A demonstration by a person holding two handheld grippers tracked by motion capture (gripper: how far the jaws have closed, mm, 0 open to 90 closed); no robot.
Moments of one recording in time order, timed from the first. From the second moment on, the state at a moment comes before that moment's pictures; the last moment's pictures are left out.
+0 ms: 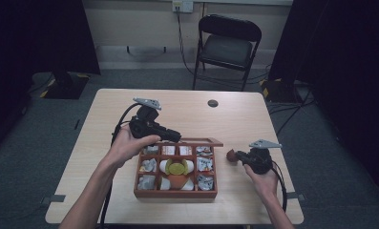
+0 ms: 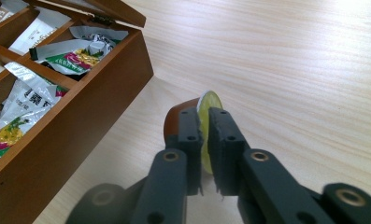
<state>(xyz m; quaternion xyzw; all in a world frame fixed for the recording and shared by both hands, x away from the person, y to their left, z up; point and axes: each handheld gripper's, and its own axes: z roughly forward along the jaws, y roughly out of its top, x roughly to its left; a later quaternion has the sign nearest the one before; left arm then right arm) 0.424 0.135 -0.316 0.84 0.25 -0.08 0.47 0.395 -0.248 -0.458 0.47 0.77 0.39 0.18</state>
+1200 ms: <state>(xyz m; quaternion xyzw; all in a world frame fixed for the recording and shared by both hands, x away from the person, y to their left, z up) 0.414 0.130 -0.318 0.86 0.24 -0.07 0.45 0.368 -0.283 -0.473 0.48 0.78 0.35 0.19</state>
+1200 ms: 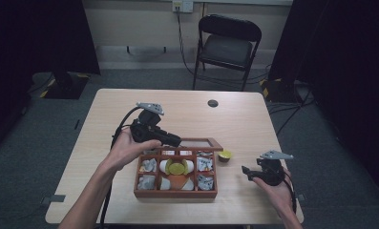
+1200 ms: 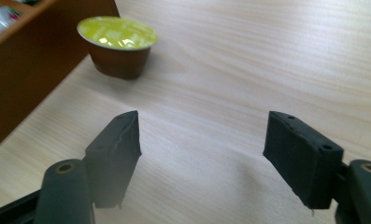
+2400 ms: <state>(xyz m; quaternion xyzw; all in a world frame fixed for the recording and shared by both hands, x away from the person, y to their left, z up) 0.382 0.123 -0.335 0.88 0.22 -0.03 0.43 0.373 -0.286 -0.496 0.49 0.78 0.32 0.21</state>
